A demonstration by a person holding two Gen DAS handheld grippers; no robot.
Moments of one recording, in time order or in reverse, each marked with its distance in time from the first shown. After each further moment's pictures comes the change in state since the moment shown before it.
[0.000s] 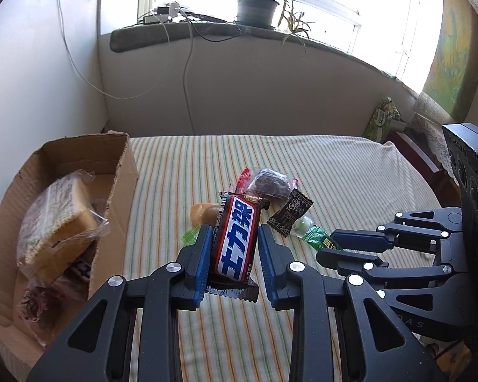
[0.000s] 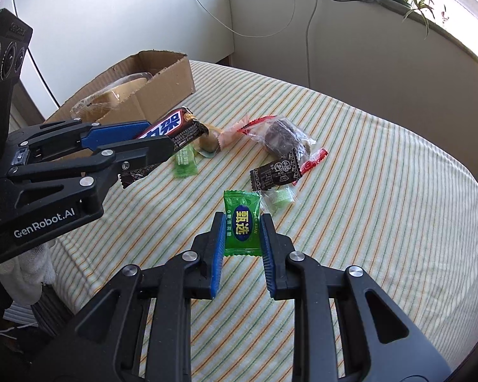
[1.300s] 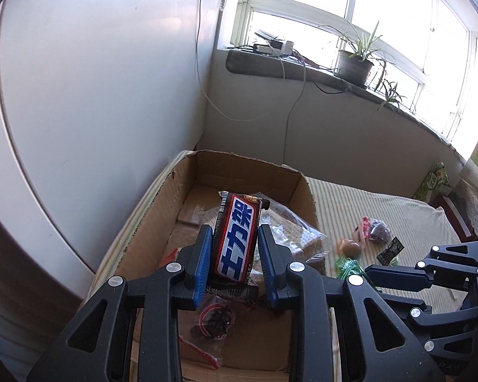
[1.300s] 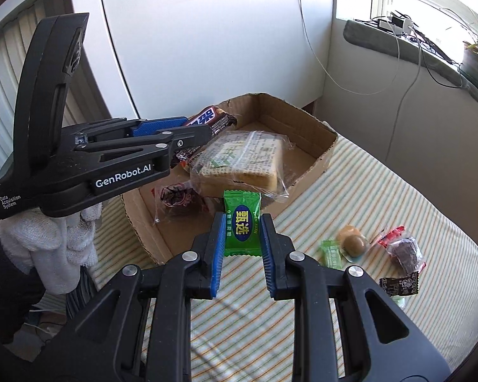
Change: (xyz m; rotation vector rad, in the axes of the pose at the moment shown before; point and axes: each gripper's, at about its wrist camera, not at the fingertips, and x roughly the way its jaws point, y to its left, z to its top) left arm -0.065 0.155 -0.009 -0.226 -0.128 0.194; right arm 0.012 0.156 0.077 -0.235 -0.074 0.169
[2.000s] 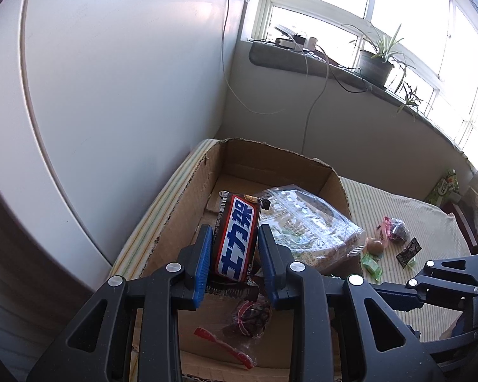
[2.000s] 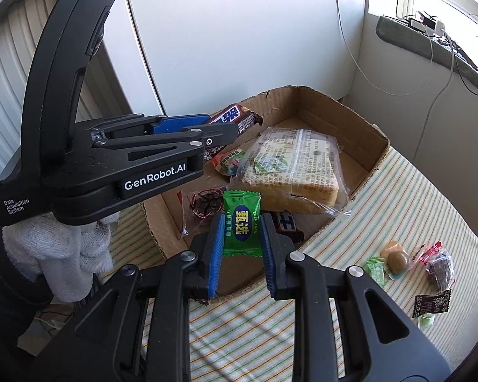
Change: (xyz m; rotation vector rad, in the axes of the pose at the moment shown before) left arm 0.008 0.026 -0.005 -0.050 0.025 0.044; right arm 0.034 0.029 0.011 -0.035 0.037 0.059
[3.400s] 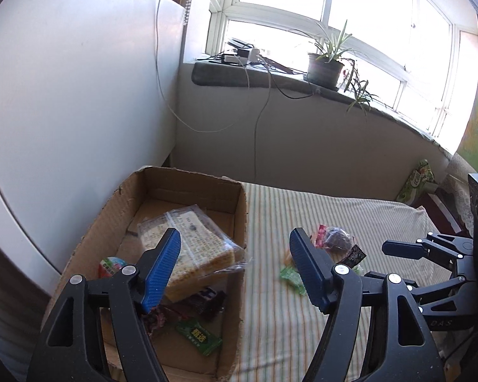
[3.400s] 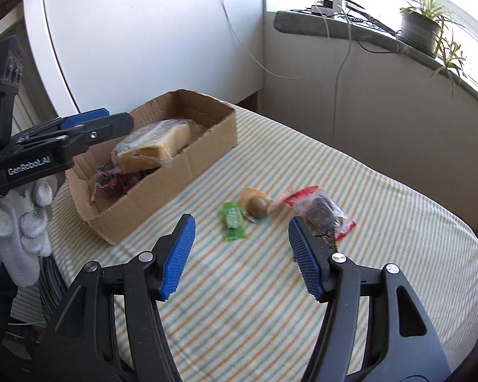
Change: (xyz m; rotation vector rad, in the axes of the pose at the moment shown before) left arm -0.024 -0.103 0.007 0.103 -0.064 -0.101; right arm -0.095 -0.133 -0.076 0.191 -0.048 -0.210
